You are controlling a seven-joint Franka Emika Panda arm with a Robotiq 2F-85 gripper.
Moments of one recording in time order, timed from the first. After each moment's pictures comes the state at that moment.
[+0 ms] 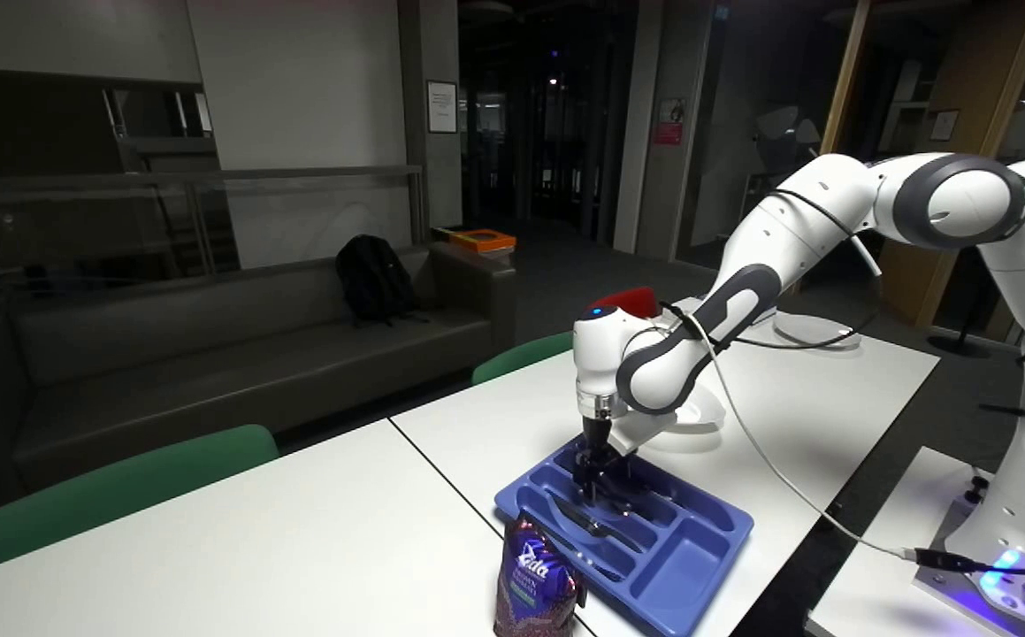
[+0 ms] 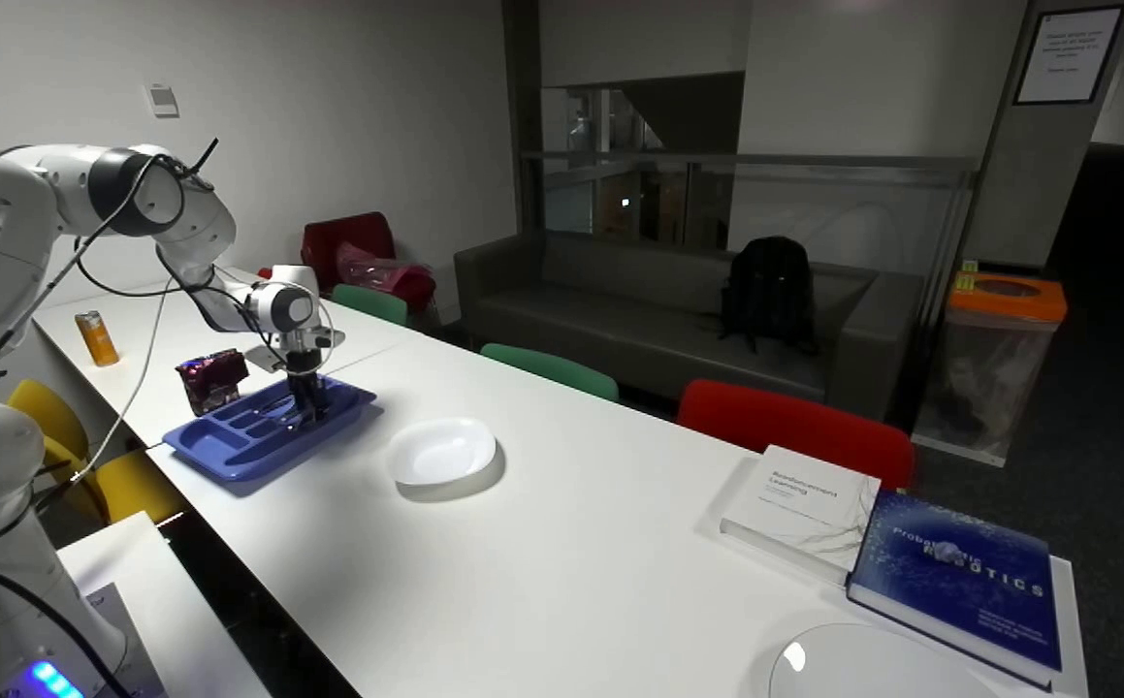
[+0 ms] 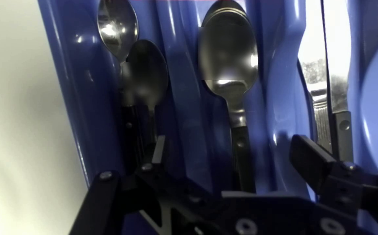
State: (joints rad) arm 0.49 0.65 0.11 -1.86 -0.04 2.37 0.63
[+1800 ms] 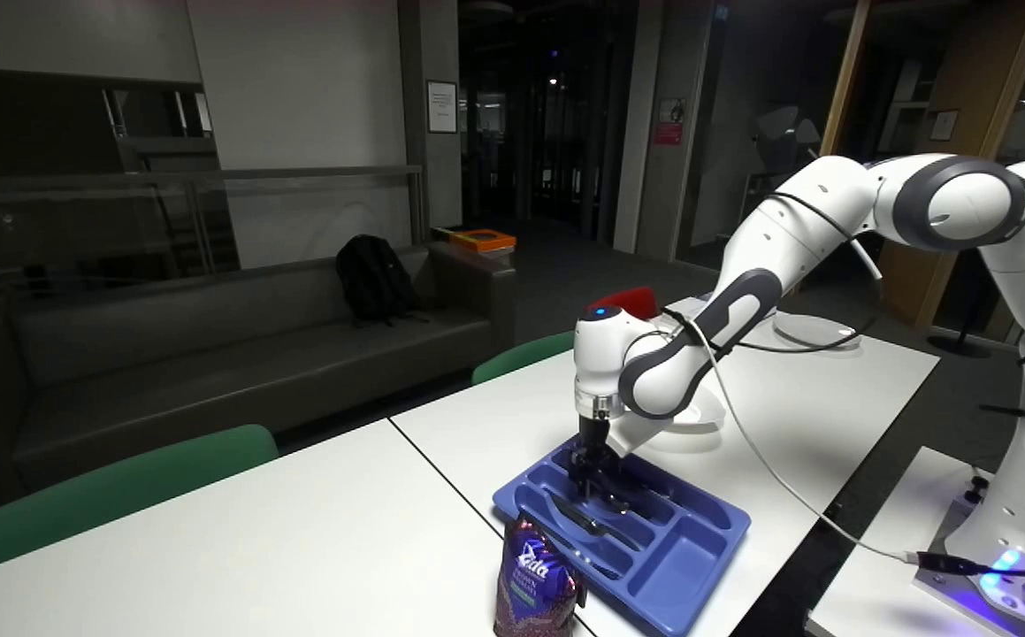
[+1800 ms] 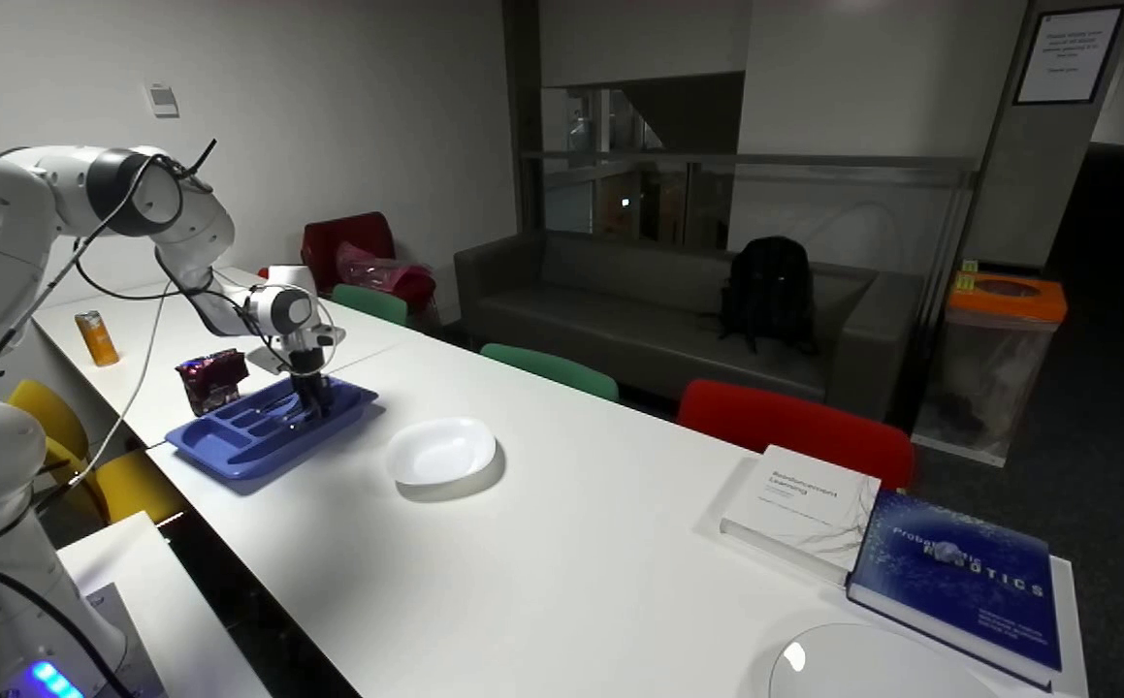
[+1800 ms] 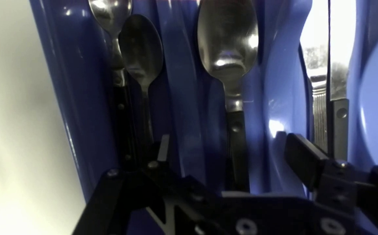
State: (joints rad) arm 0.51 0.65 0.09 -1.87 -0.07 2.45 0.61
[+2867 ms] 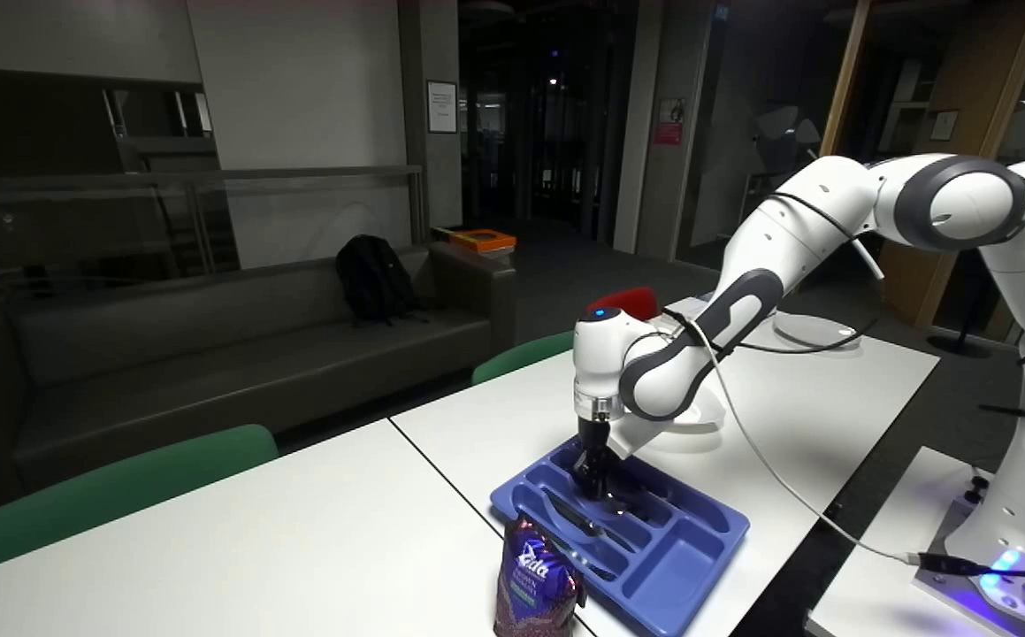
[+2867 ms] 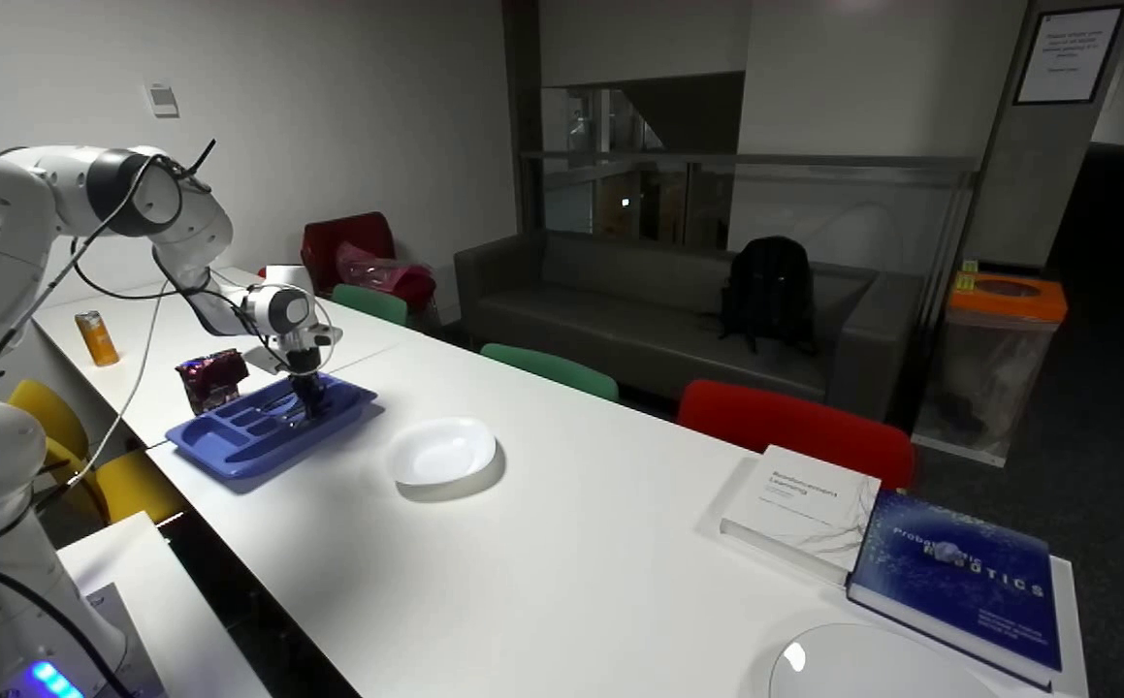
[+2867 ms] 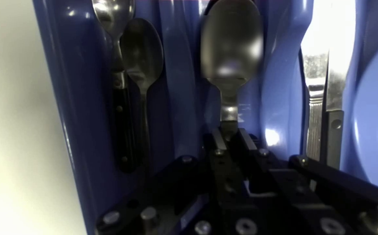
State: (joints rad) arm 0.51 0.65 0.10 -1.86 -0.07 2.45 0.60
